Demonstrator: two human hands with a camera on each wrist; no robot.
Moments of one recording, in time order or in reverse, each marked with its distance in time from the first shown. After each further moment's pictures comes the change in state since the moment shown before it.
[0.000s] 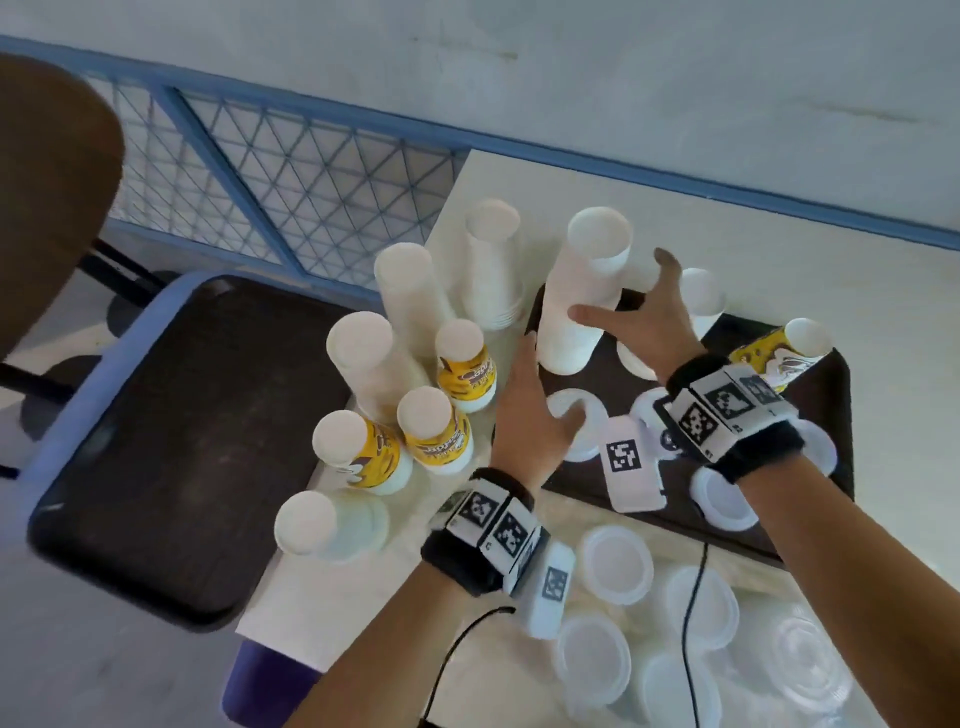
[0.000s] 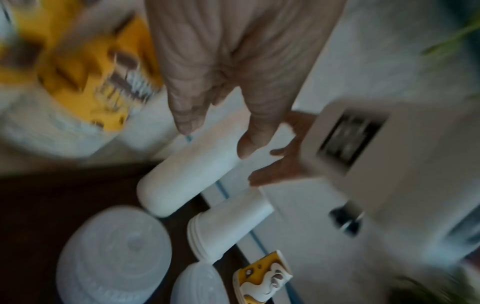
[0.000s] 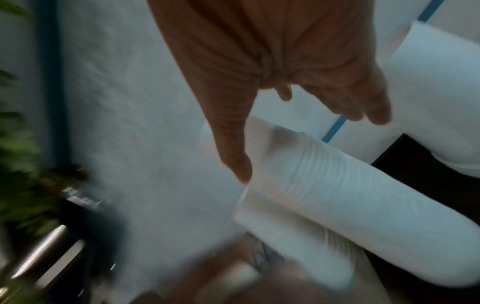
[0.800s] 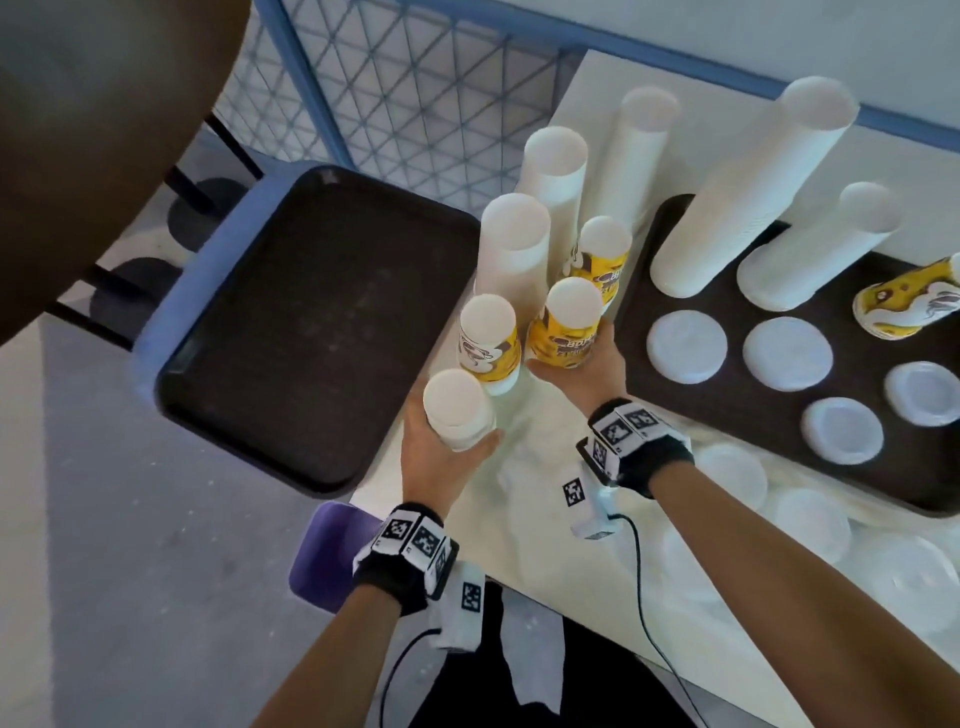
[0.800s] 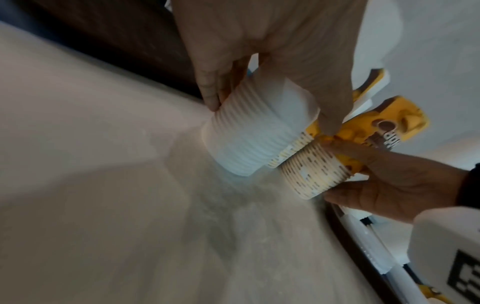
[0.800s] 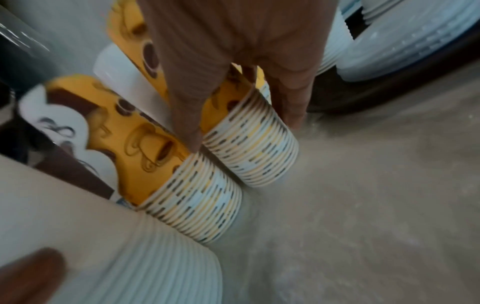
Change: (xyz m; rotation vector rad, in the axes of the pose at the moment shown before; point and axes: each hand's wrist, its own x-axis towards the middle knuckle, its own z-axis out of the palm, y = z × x) left_hand -0.128 -0.153 -0.141 -0.049 0.370 -0.352; right_hand -0.104 0.052 0.188 -0.093 -0.108 0.054
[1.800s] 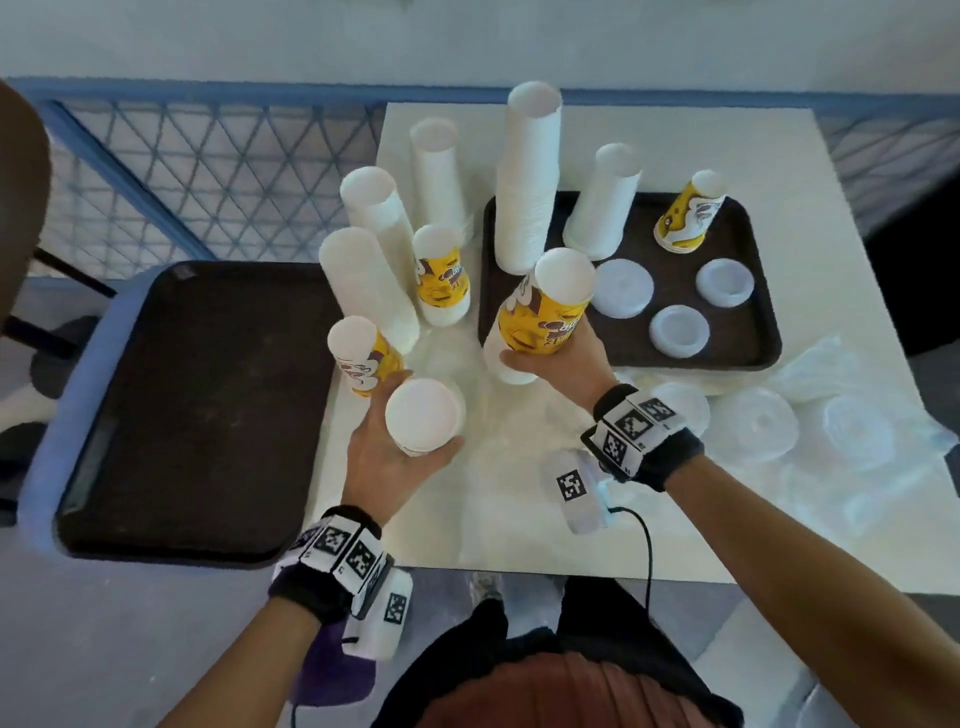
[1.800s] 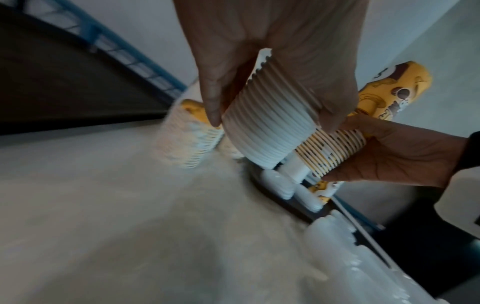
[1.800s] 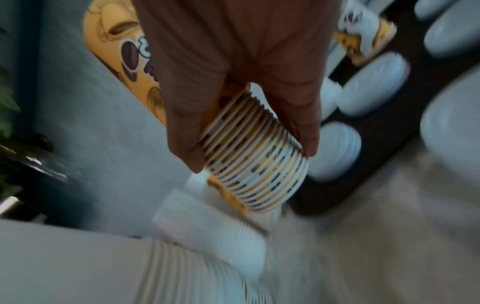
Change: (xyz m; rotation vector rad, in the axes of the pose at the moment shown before) left_hand -0.023 0.040 -0.003 0.106 -0.383 0.390; right_hand -0.070 0.029 -0.097 0.153 0.145 -0.037
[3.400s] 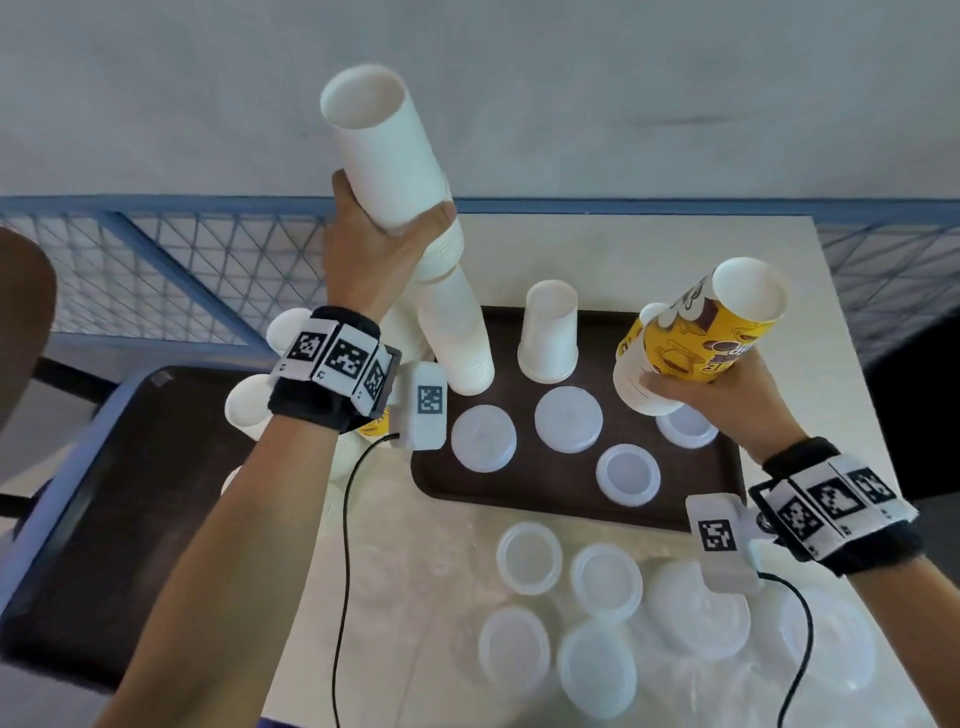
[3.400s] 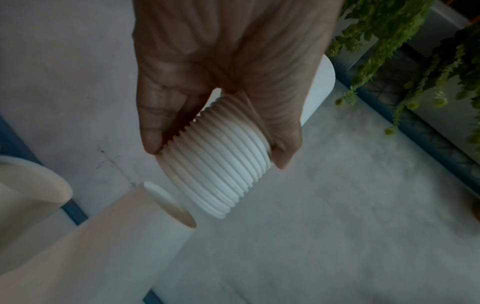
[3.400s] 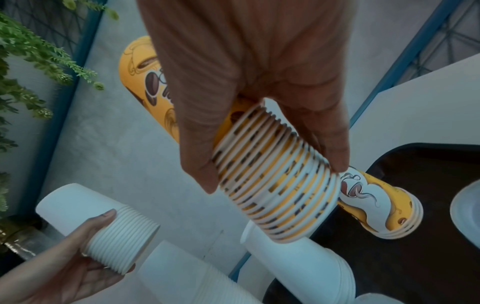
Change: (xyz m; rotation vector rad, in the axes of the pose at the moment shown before) left_hand 0.223 0.251 0.090 0.087 0.321 0.141; right_hand 0.115 0.041 -0.244 0.026 0.095 -0.148
